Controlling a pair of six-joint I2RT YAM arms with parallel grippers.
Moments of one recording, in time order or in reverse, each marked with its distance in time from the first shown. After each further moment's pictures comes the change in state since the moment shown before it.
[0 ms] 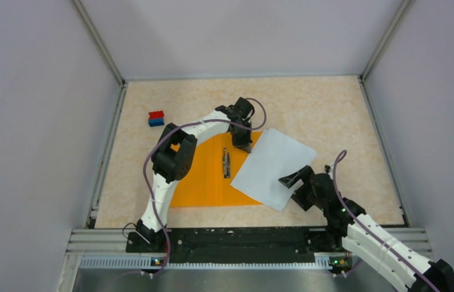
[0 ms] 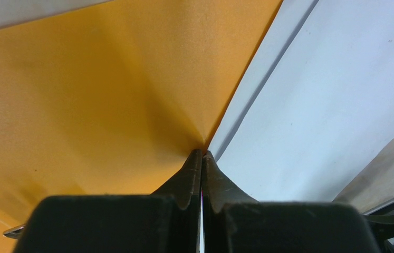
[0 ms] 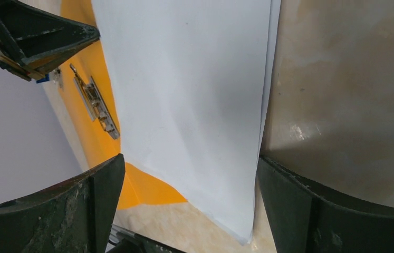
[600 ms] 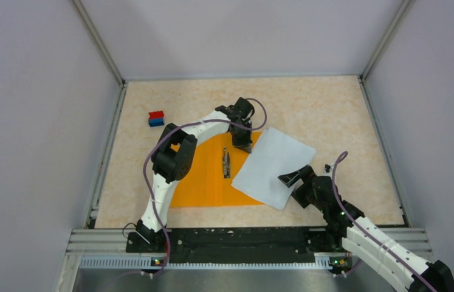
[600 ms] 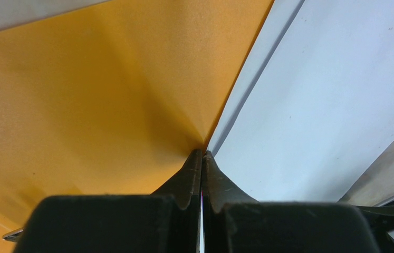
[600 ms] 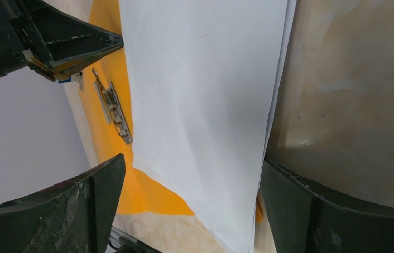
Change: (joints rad) left arm 0.000 0.001 -0.003 0.005 0.010 0.019; right arm 0.000 -0.032 -0.079 0.180 0.024 -0.034
